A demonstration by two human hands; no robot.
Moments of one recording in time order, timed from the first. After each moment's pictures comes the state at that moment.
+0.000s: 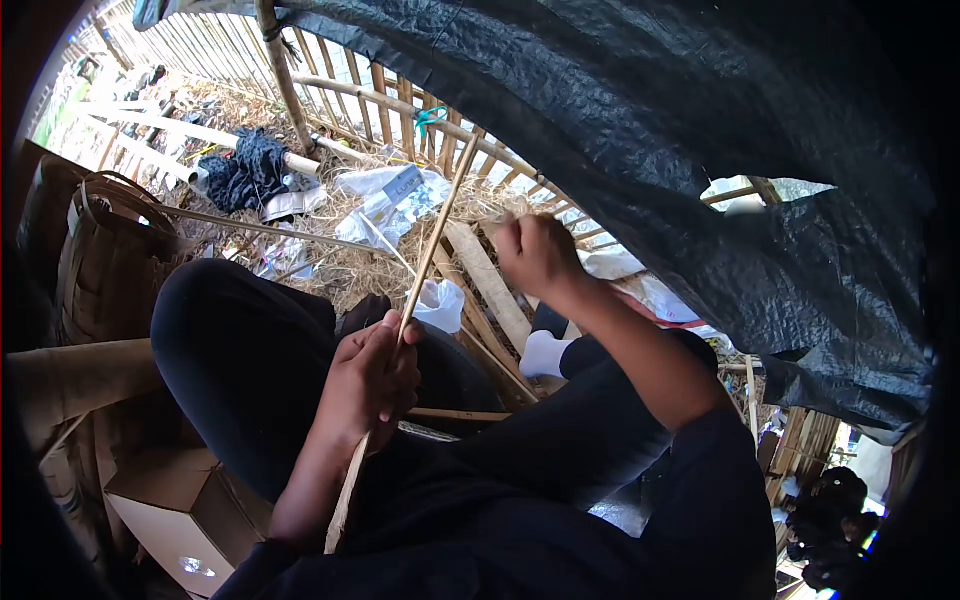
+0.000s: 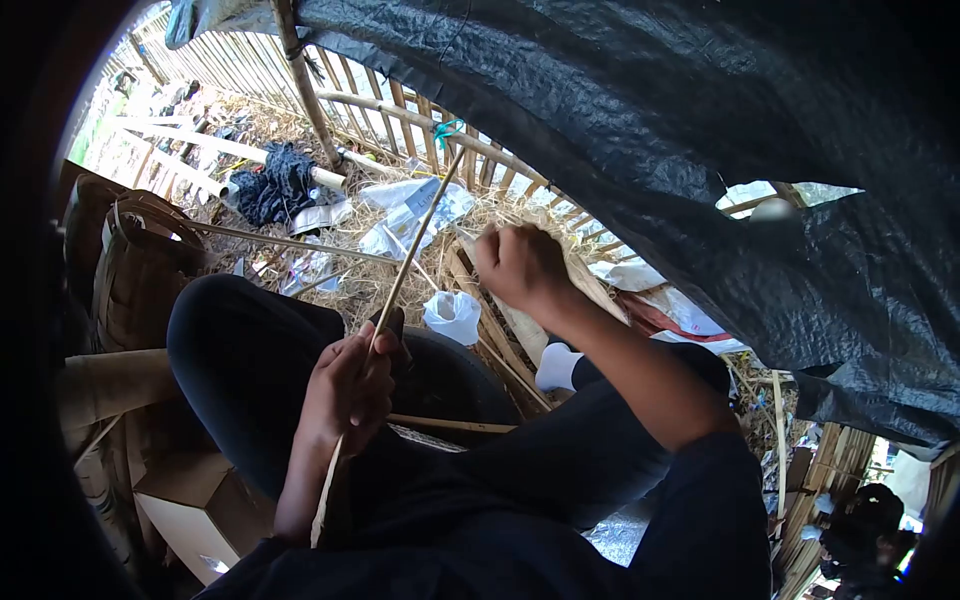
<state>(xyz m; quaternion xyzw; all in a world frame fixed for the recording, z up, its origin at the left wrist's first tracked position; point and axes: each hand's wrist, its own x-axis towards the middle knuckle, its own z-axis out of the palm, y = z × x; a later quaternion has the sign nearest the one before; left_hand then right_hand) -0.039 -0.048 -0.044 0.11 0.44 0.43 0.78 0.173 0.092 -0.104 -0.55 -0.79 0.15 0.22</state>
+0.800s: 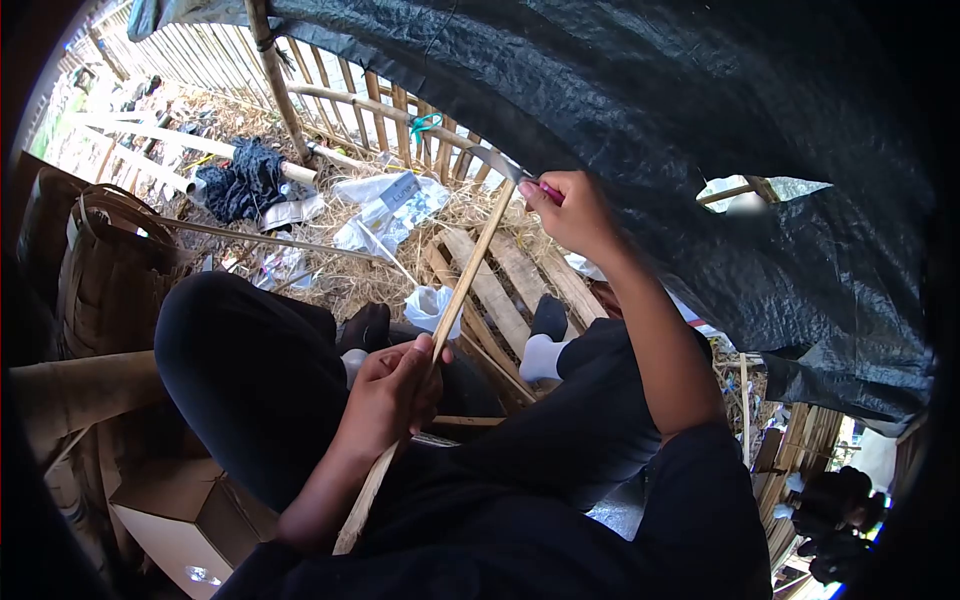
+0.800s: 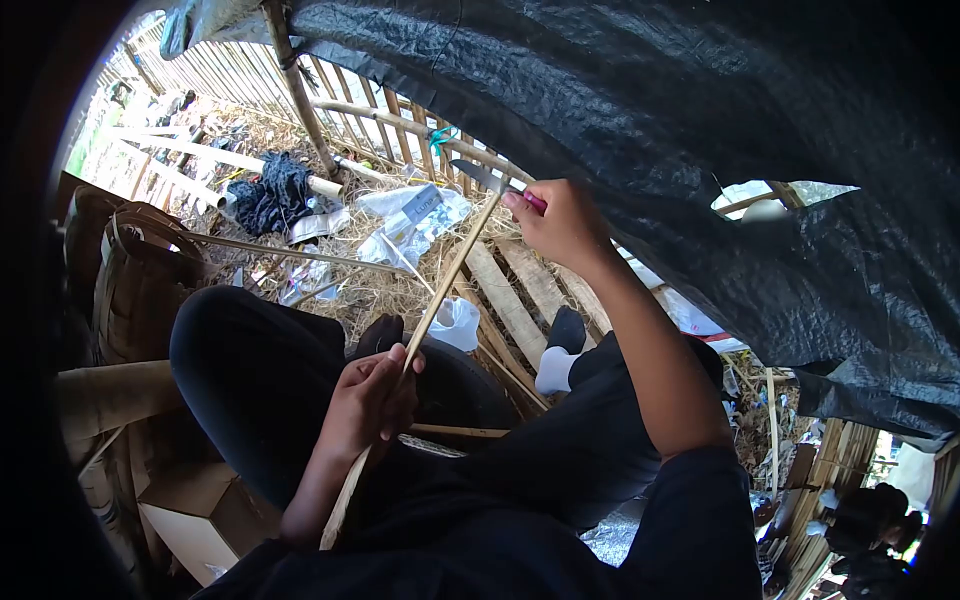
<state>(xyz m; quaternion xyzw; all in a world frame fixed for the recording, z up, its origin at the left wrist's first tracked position) -0.026 -0.052 -0.052 0.20 0.44 0.39 0.79 0.209 0.142 -0.065 -0.60 -0.75 0.25 0.13</state>
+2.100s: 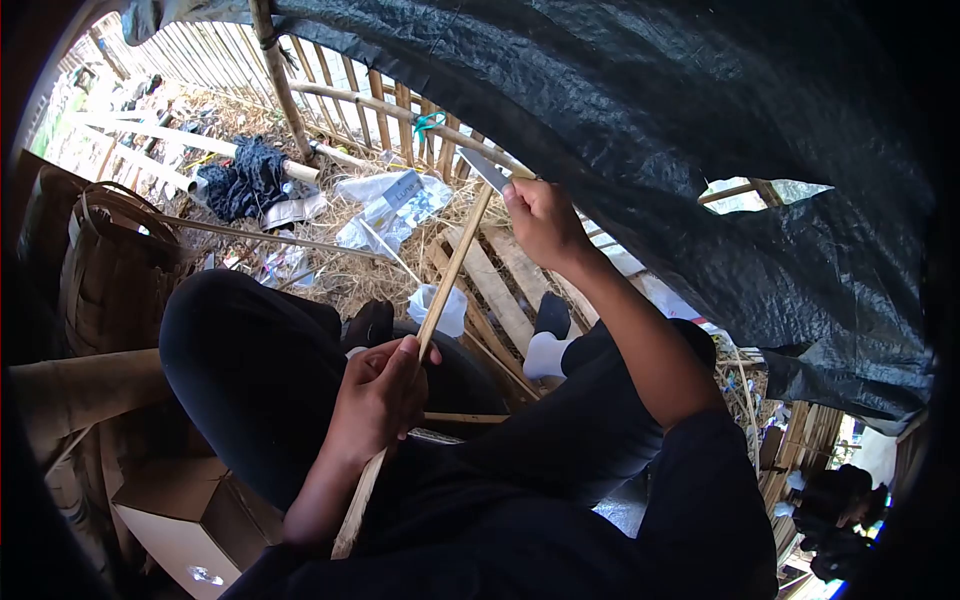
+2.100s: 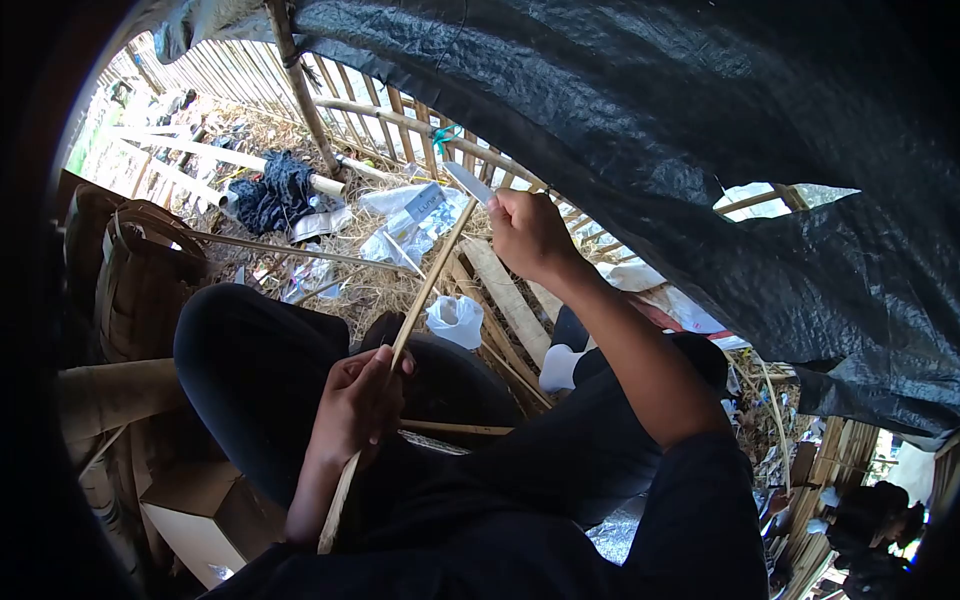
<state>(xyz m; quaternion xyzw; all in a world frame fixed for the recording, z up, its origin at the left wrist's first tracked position) -0.039 -0.055 -0.043 0.23 0.49 0.40 0.74 0.177 0.132 -0.087 -0.52 -0.77 0.27 0.25</state>
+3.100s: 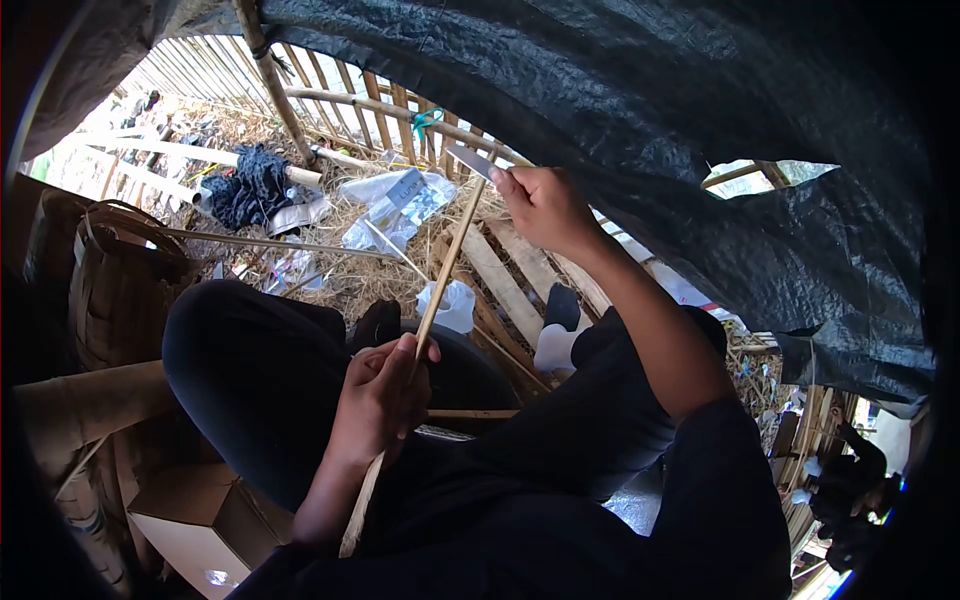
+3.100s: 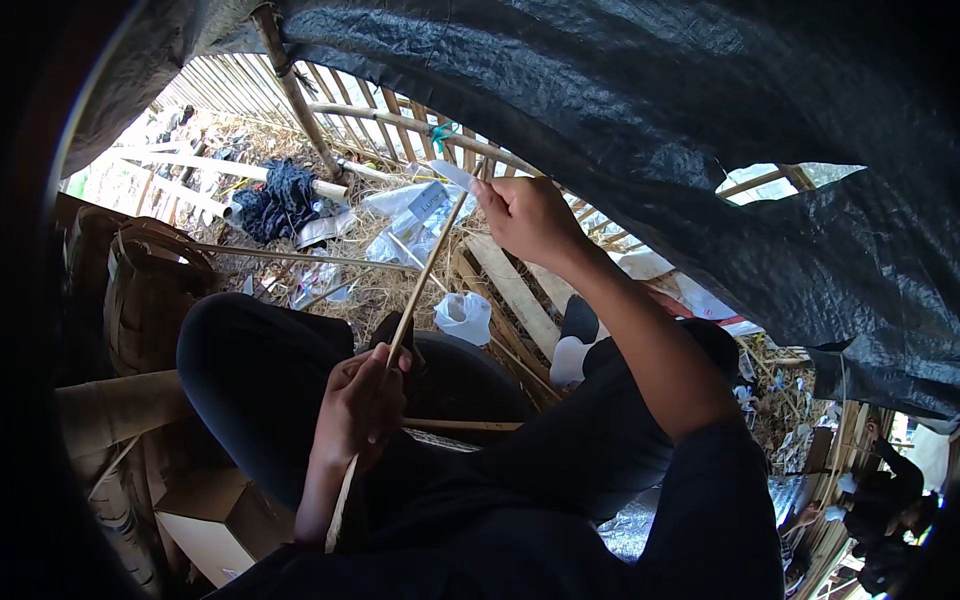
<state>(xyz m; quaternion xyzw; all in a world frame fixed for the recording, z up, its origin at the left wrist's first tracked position) -0.038 -0.054 -0.040 0.21 0.47 0.42 0.75 0.174 0.131 -0.072 -0.49 -0.78 0.28 0.27</state>
